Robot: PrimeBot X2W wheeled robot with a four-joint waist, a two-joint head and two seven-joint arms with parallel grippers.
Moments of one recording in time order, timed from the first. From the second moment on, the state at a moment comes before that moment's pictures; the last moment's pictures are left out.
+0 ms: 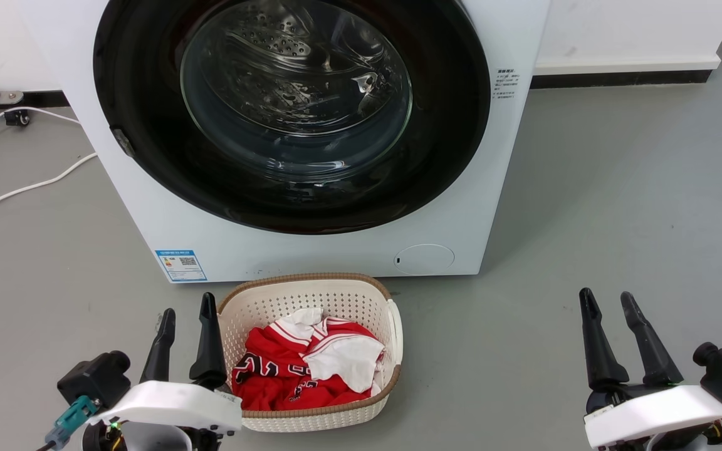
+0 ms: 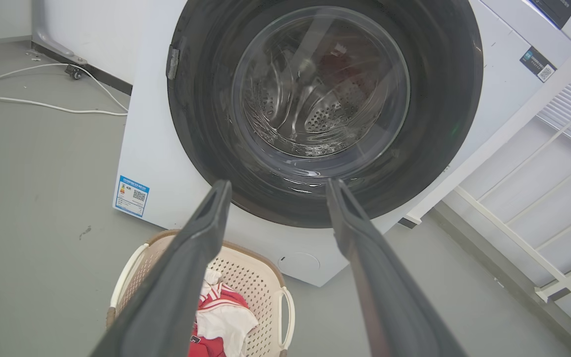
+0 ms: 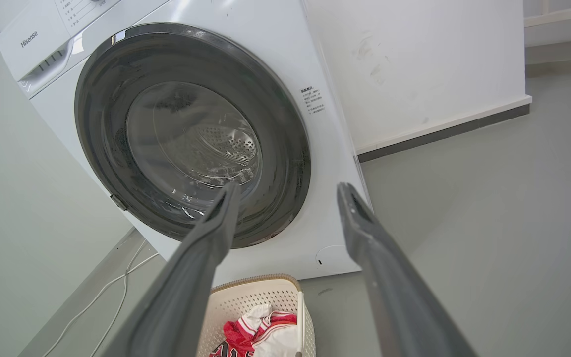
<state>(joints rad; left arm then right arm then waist) -0.01 0.05 -0.03 0.06 -0.57 0.03 -0.13 0.04 -0.05 0.01 0.01 0.45 0.13 -0.13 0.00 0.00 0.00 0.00</state>
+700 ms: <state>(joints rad) 0.01 0.06 -0.07 0.04 -0.35 0.06 -0.18 0.07 -0.05 0.02 -0.04 0.25 0.13 -0.18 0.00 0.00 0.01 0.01</state>
